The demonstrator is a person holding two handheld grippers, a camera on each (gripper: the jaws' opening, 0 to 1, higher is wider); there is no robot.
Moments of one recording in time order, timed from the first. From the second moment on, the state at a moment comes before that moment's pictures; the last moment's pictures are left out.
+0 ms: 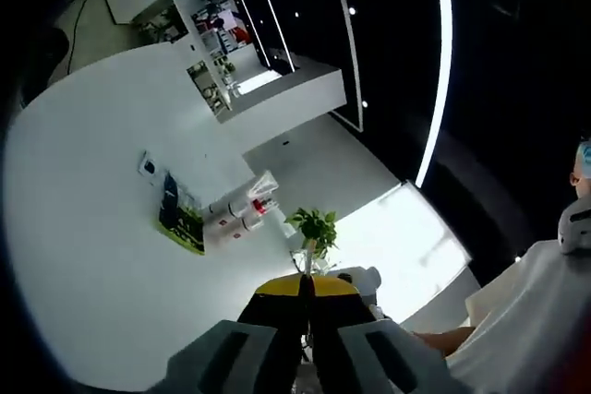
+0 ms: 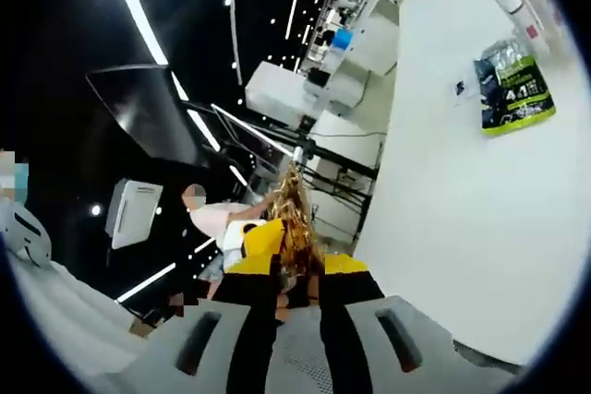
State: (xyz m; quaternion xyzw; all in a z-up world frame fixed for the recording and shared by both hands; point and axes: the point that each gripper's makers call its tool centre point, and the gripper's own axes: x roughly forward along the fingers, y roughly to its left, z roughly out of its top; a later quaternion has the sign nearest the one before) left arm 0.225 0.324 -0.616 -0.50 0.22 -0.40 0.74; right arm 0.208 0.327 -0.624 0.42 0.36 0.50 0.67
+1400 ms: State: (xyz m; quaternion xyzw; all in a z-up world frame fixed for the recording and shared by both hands) left arm 0.224 0.317 -0.612 -0.52 0.22 -0.42 0.71; right arm 0.258 0.305 -0.585 0.46 0.33 0.50 0.65
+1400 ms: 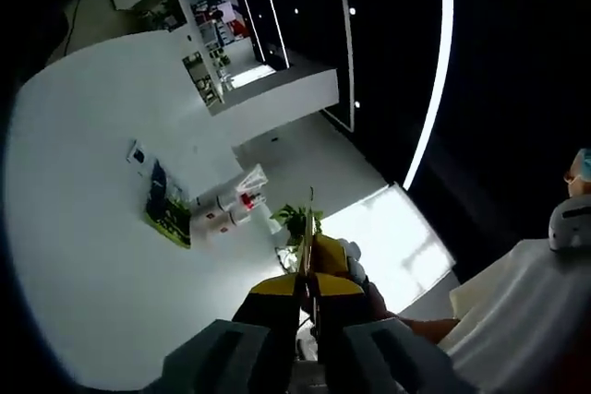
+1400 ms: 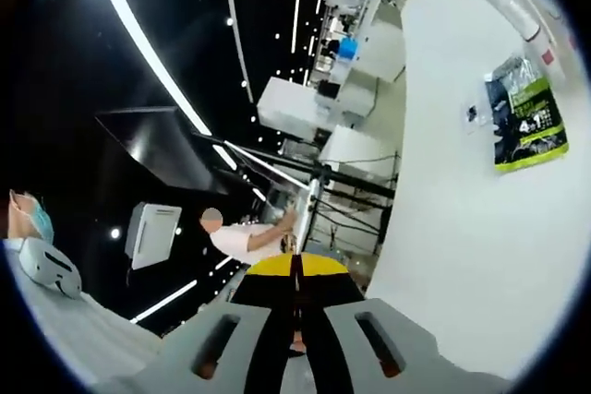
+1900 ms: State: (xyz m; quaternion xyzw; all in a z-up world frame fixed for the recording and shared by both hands) left arm 0.207 0.297 -0.610 -0.50 0.25 -0.47 0.69; right arm 0.225 0.297 -0.591 0.38 0.37 0.54 0.65
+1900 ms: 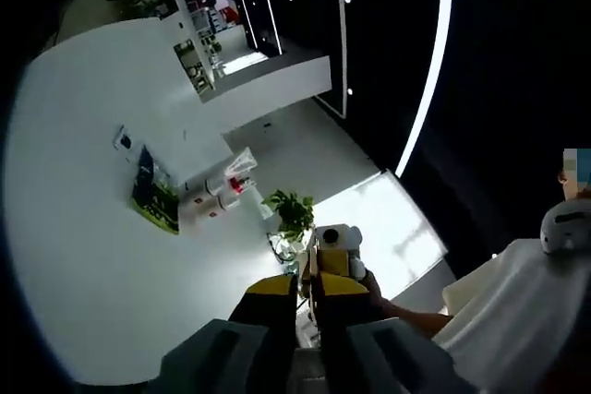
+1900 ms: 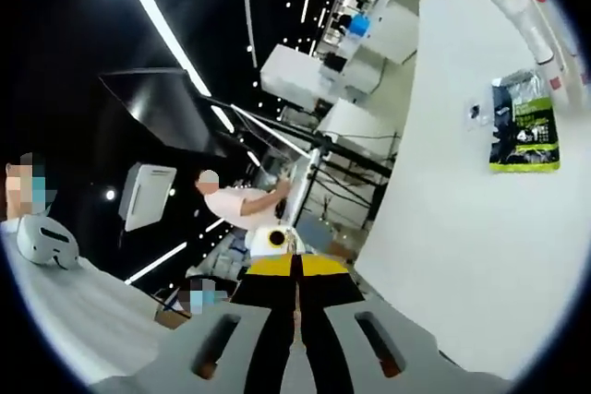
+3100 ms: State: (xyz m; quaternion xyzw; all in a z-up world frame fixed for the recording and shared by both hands) left arm 0.206 0.290 -0.632 -0.48 0.31 -0.43 0.70; right arm 0.206 0.298 -0.618 -0.35 0.22 0.61 0.67
